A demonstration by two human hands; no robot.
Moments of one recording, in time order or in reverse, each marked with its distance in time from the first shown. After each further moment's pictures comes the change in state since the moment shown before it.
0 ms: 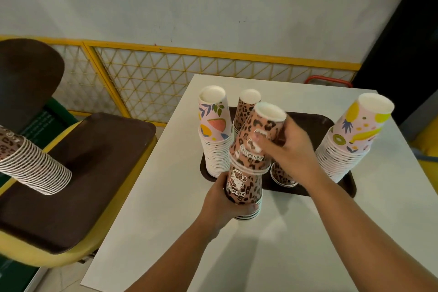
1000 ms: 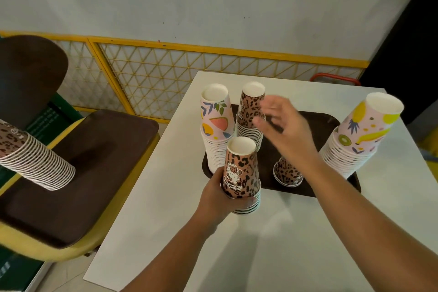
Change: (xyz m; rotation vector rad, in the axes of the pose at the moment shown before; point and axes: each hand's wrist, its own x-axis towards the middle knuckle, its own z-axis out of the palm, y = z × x) left_hand 0.000 0.010 -0.006 -0.063 0.046 0.007; right_hand 0.027 0.005 0.003 -0.096 0.031 -0.077
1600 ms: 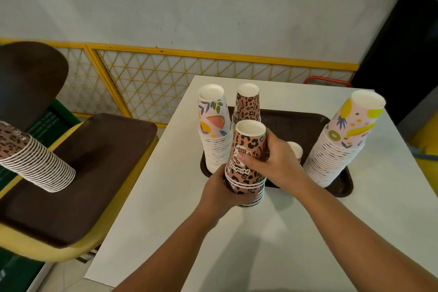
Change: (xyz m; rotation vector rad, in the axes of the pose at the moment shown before) left_hand -0.005 0.005 0.005 0.060 -0.019 0.075; right_hand -0.045 0.002 0.011 -0.009 -0.190 0.086
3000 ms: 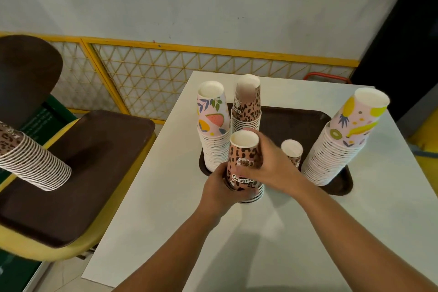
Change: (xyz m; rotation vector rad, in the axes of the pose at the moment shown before) left_hand 0.005 -0.001 0.004 -0.006 0.037 -0.022; right_hand 0.003 0.011 0.008 -0.074 -0.118 0.041
